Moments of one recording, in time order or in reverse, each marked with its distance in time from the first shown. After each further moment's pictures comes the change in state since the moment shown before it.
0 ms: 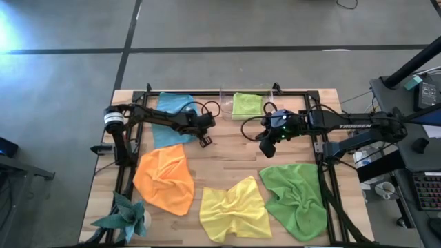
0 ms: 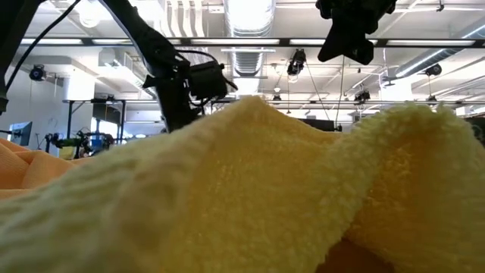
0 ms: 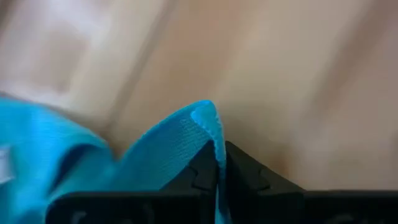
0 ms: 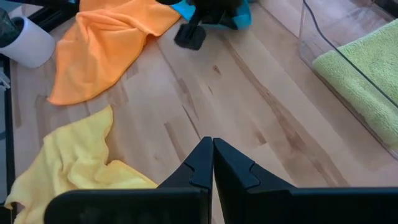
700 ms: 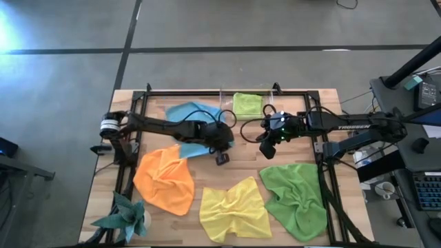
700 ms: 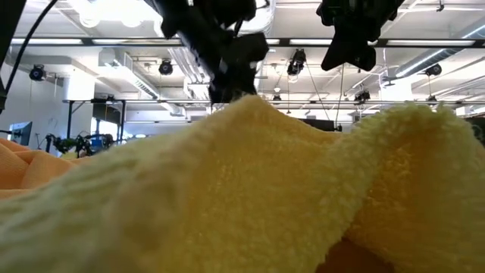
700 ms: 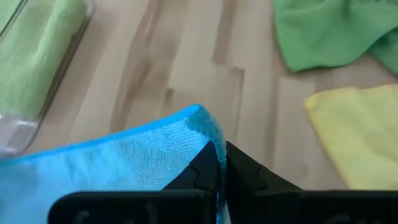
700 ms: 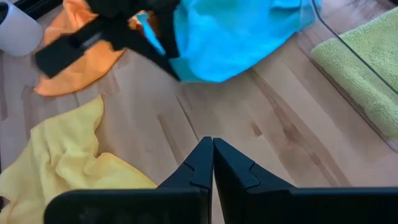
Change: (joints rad) left arm -0.248 -0.033 0.282 0.013 0.216 -0.005; right arm 0.000 0.000 -0.041 0.011 0.002 -0.009
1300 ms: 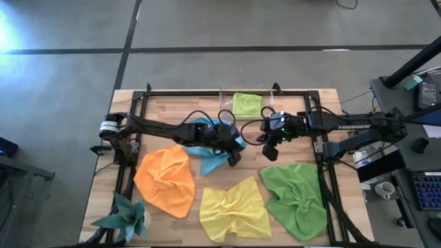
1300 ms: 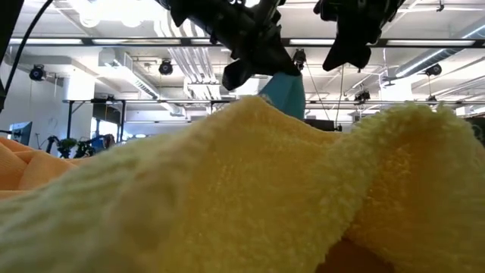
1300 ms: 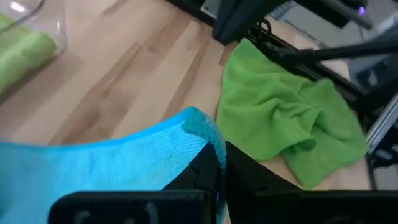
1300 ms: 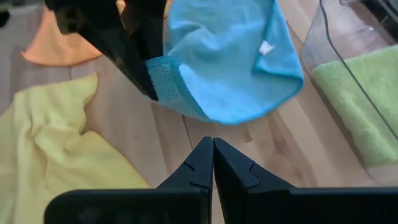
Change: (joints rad) left arm -0.047 0.000 0.039 0.217 0.017 -0.359; right arm 0.000 -0.001 0.000 -0.009 -0.012 -0.210
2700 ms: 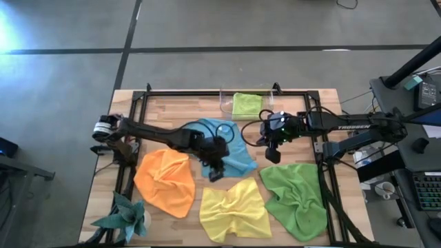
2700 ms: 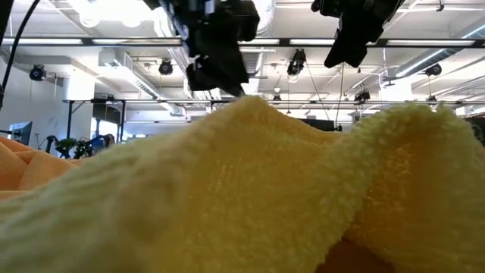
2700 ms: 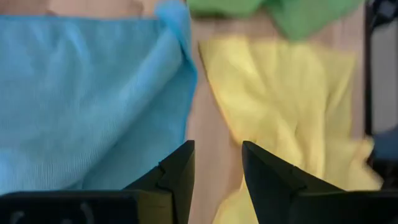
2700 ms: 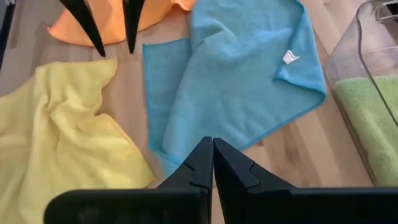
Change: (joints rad) left arm -0.096 -0.061 -0.017 -0.410 0.167 0.123; right arm 0.002 0.001 0.000 0.005 -0.079 -0.107
